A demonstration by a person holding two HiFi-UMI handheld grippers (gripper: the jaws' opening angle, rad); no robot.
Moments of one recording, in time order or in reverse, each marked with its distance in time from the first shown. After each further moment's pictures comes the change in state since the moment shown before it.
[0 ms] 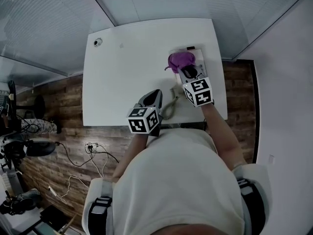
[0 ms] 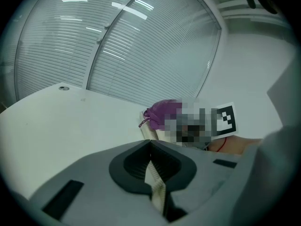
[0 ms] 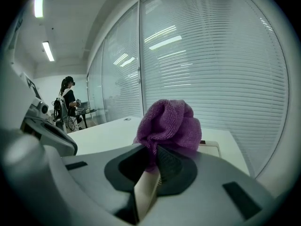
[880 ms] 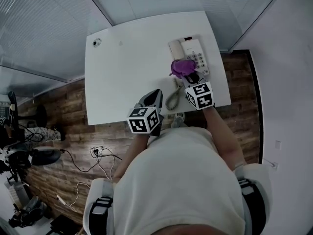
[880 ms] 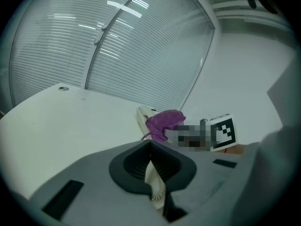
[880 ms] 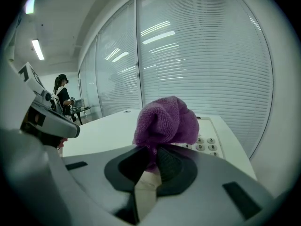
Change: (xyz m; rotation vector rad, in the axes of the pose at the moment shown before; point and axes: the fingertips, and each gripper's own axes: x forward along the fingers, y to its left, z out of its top) left arm -0.044 -0.002 -0.021 0.047 0.032 -0.059; right arm -0.043 0.040 -0.050 0.063 0.066 -0.081
